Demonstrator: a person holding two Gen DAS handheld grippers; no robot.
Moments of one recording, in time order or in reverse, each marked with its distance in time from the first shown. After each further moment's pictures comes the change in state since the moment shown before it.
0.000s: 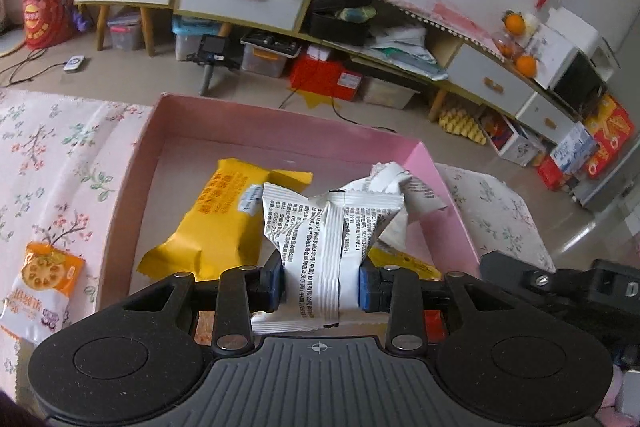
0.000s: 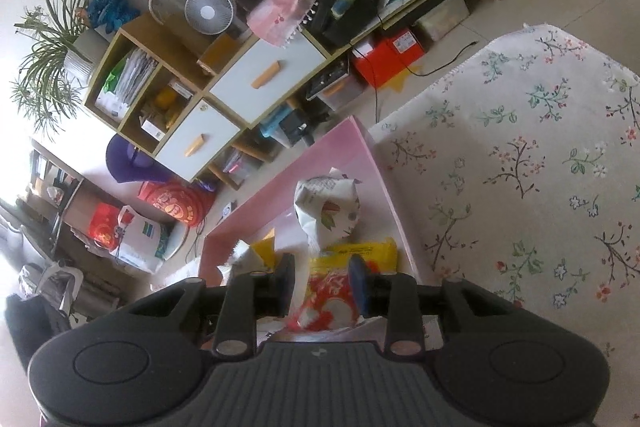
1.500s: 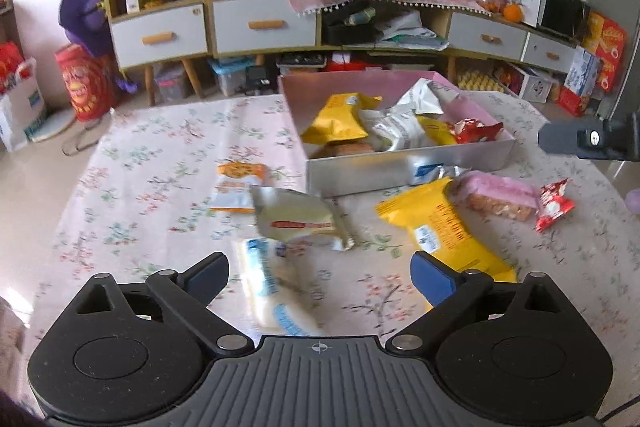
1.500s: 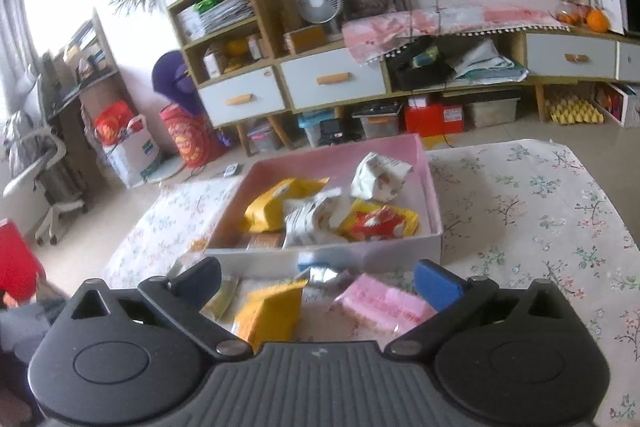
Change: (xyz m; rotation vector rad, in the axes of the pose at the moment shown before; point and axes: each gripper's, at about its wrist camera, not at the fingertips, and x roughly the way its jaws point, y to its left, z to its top) left arm -0.158 0.054 -0.113 0.296 -0.064 0.172; right arm -0.069 0.062 -0.091 -0.538 -0.053 -0.067
